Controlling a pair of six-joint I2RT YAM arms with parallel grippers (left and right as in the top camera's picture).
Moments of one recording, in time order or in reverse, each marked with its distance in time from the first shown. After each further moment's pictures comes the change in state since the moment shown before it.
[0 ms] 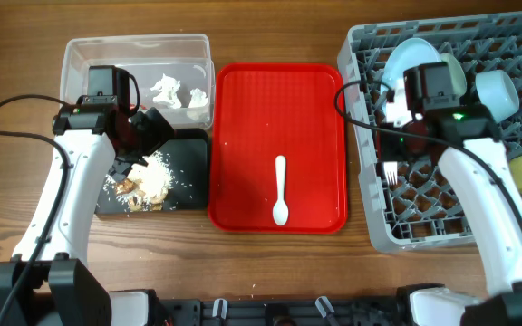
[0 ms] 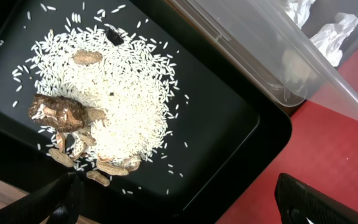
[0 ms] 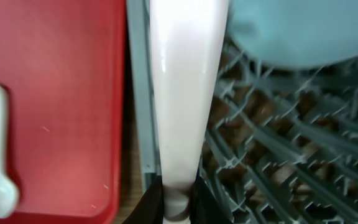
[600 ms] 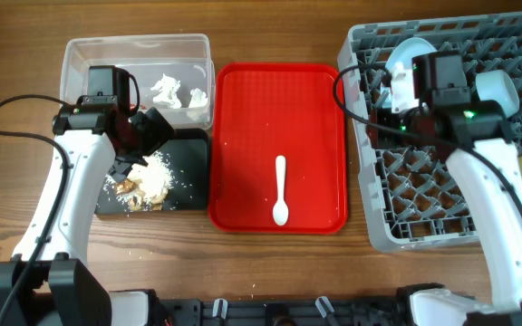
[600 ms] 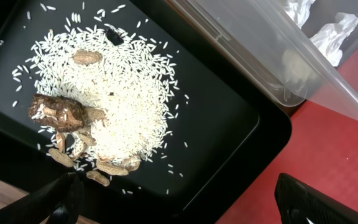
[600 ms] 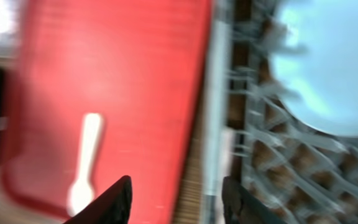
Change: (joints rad) left arm 0.000 0.000 0.000 0.000 0.000 0.000; right arm 0.014 -0.054 0.122 0.034 -0.208 -0.016
